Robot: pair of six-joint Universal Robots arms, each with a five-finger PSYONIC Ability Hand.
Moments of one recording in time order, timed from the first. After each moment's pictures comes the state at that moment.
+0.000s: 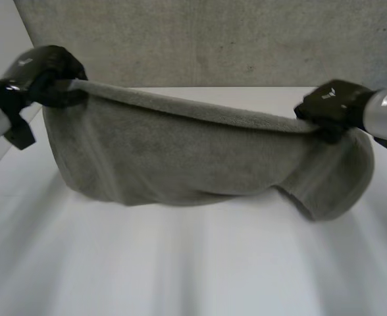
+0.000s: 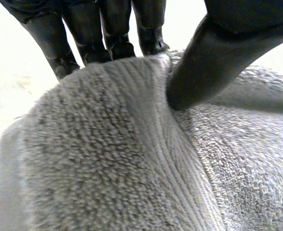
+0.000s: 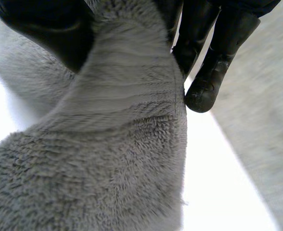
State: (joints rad) left arm 4.73 -1.79 -1.47 3.35 -0.88 2.95; right arm 1.76 -1.08 0.90 0.66 1.19 2.32; left_hand 1.27 1.35 1.35 1.36 1.14; right_hand 1.33 1.33 1.32 1.34 1.17
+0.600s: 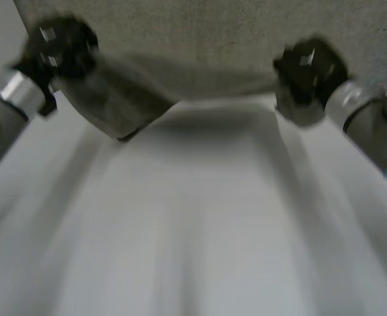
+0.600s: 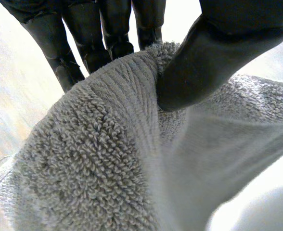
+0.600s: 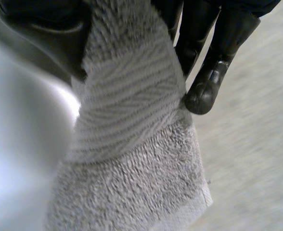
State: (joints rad) left arm 4.58 -1.94 -1.35 3.55 -1.08 3.11; right arm 1.87 -1.15 1.20 -0.04 1.25 2.49; left_hand 1.26 1.35 1.35 1.36 1.14; right_hand 1.27 1.27 1.27 1.27 1.10
